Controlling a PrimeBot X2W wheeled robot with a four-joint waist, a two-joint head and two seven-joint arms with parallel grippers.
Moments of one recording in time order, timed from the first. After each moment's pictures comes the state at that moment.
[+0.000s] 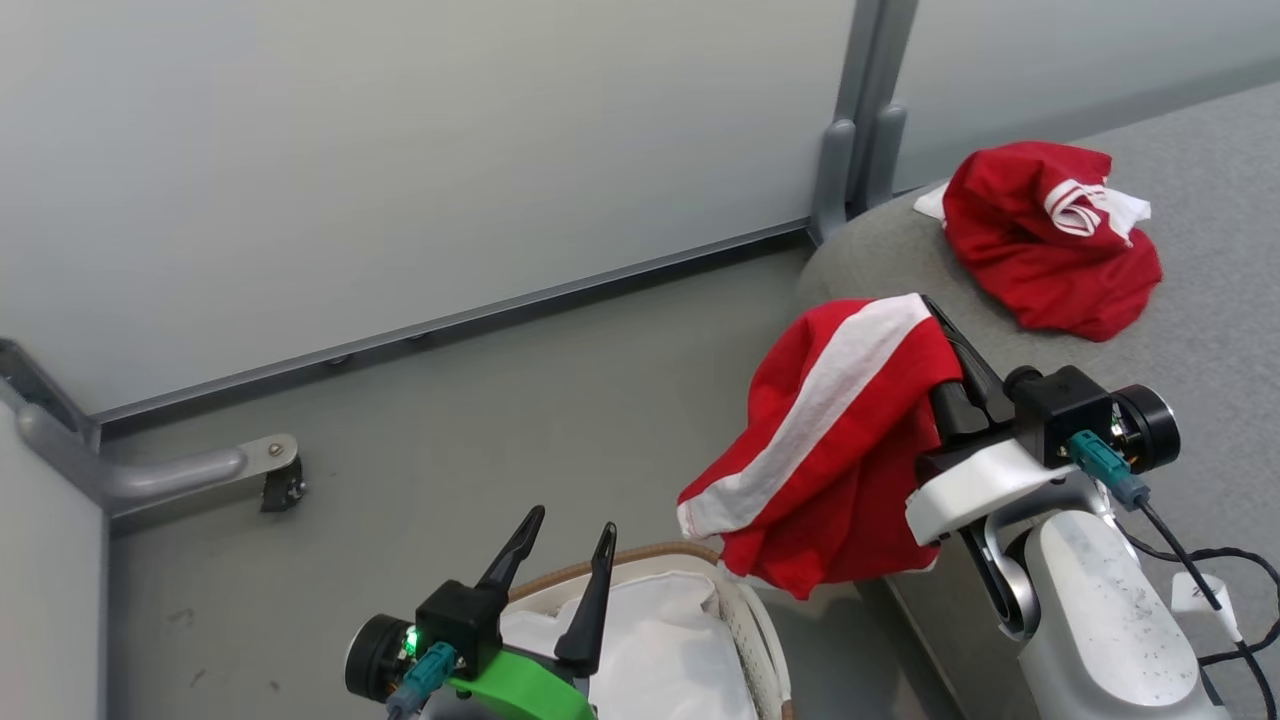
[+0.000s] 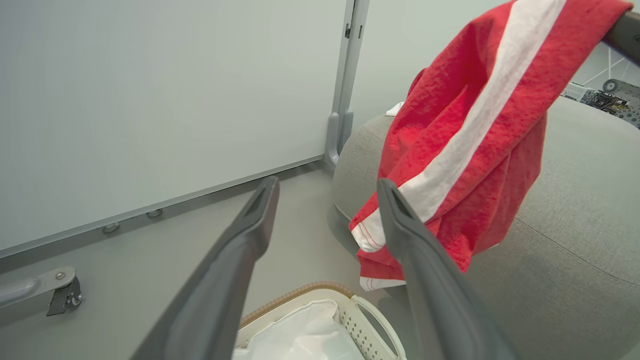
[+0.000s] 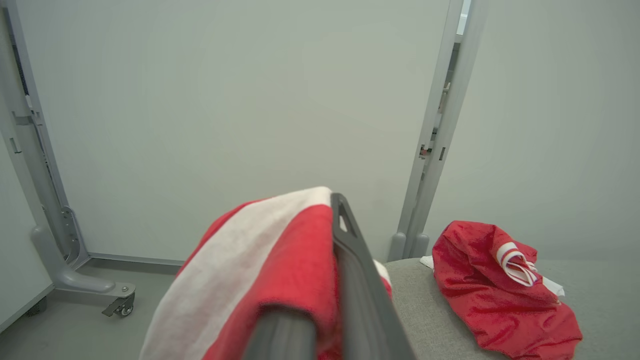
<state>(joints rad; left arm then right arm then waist) -0.09 0.06 -0.47 0.33 -0.31 -0.09 -0.26 -0.35 -0.05 0.10 0.29 0.03 0.13 -0.26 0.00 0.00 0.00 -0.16</state>
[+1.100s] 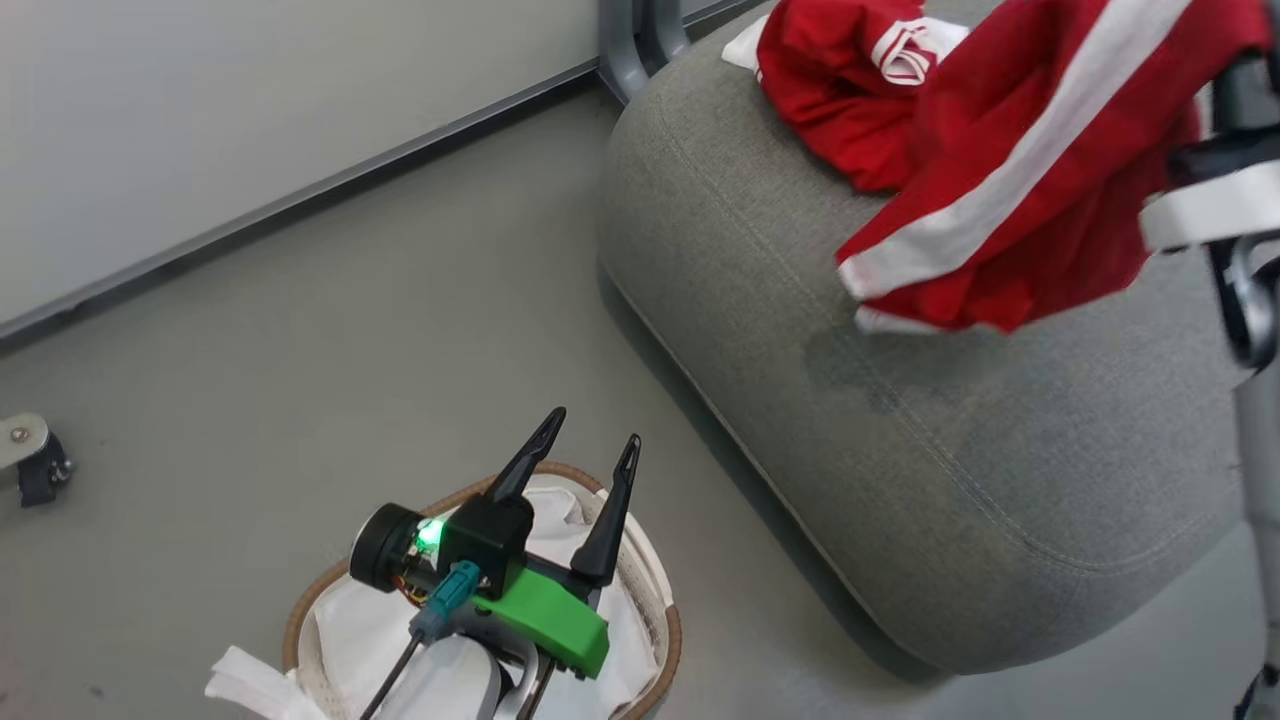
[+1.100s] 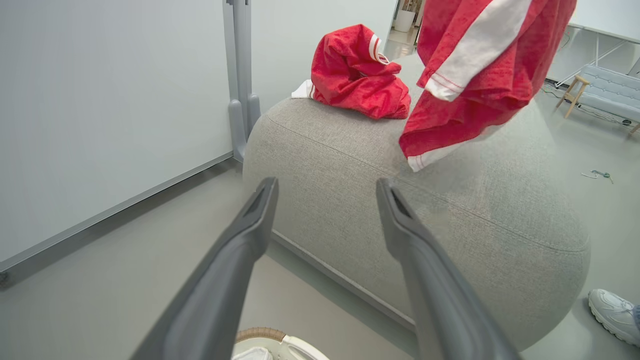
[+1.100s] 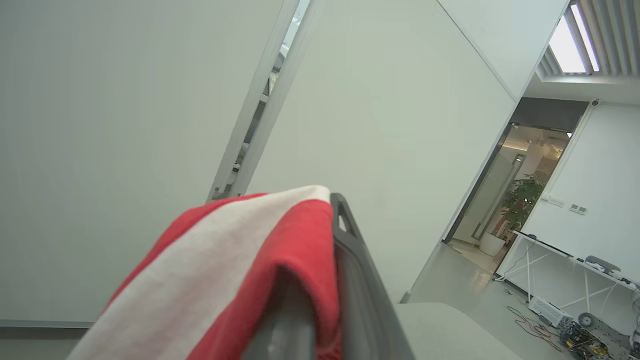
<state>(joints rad) -0.23 0.05 -0.47 0.33 -0.21 -0.12 -0.26 -0.68 -0.22 -0.09 0.23 -0.10 0.13 -0.26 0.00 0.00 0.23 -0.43</state>
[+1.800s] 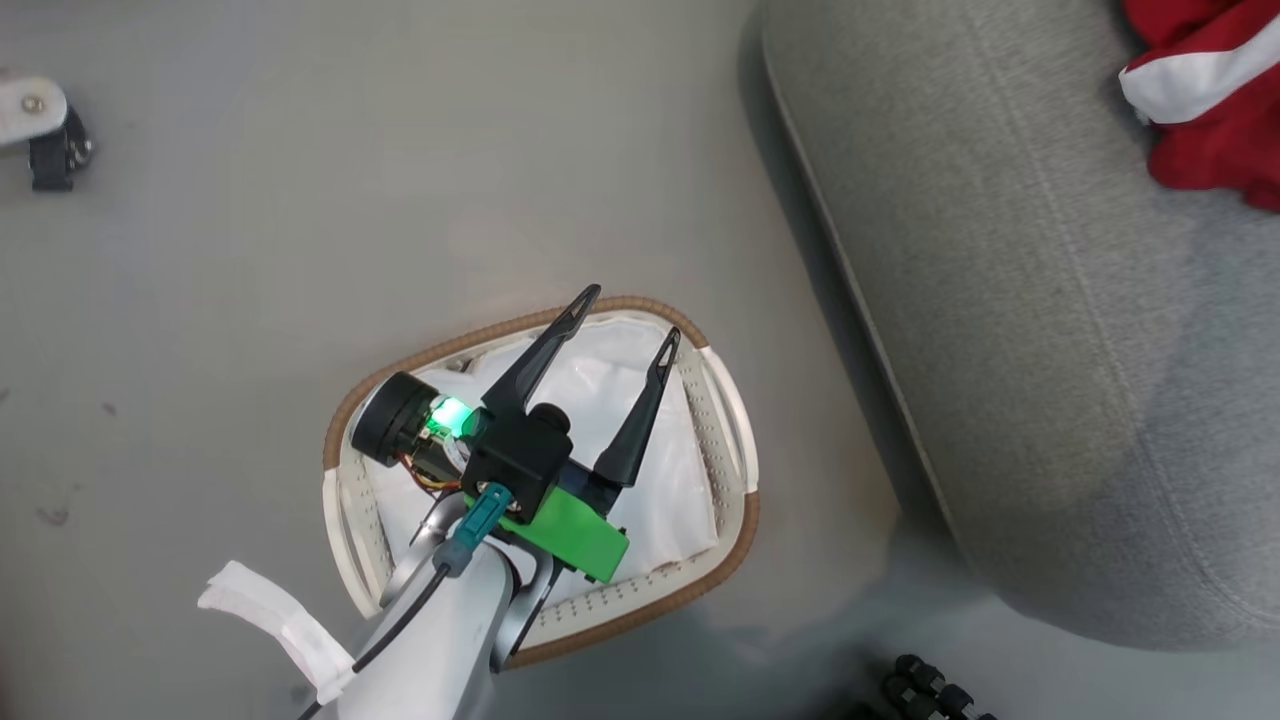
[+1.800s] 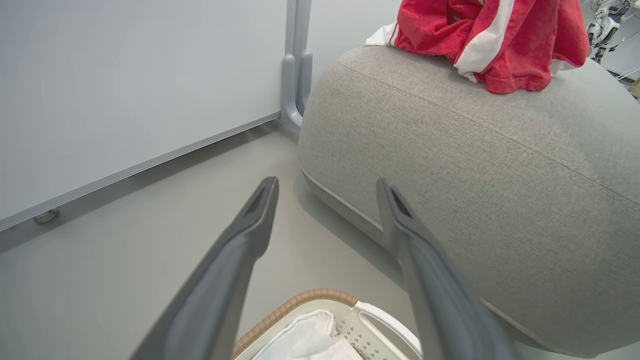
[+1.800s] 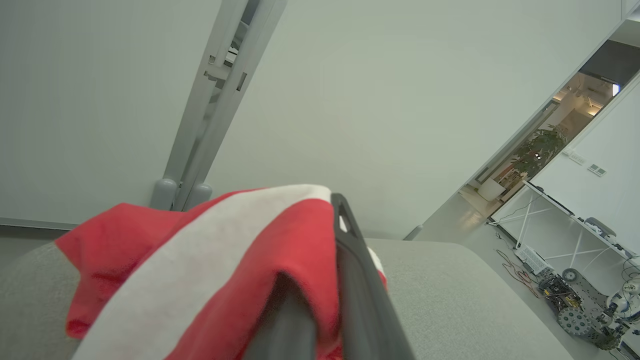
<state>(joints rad) -0.41 0.08 -0.53 0.26 -0.10 -0.13 -0.26 -0.92 -0.41 -0.33 0.50 -0.16 0.13 -0.26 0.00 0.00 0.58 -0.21</state>
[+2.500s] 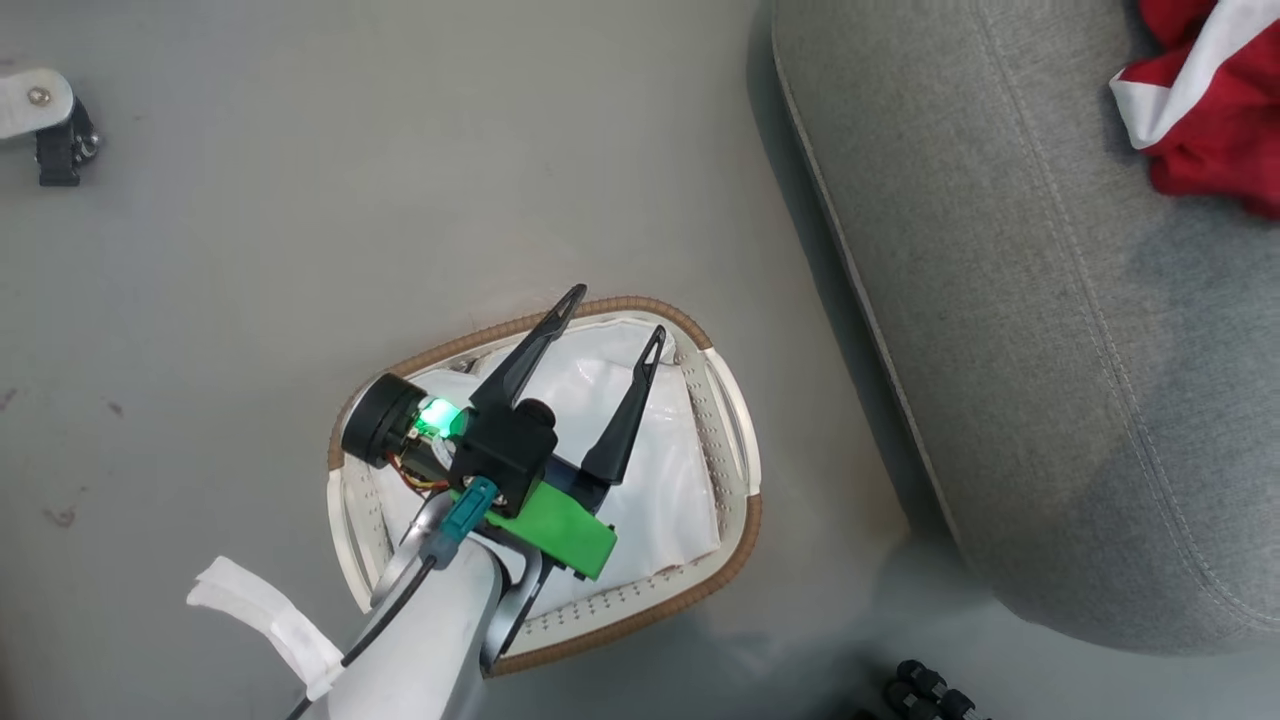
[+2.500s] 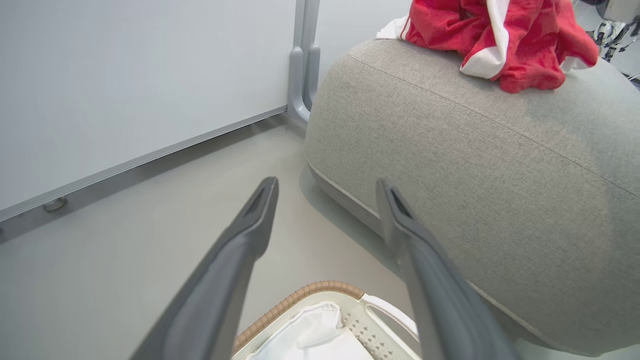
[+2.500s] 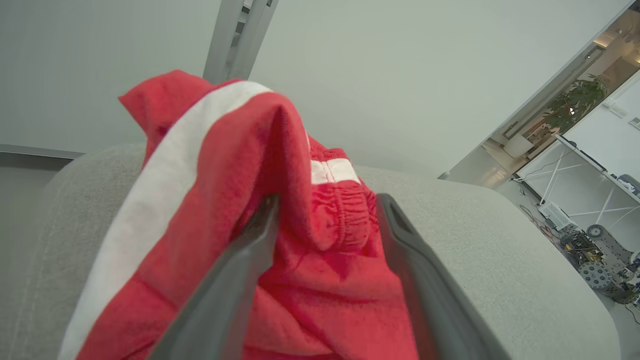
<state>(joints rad) -0.42 0.09 -0.53 0.28 -0.12 -0.13 -0.26 -0.77 -0.30 -0.38 0.51 -0.21 0.13 -0.26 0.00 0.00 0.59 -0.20</state>
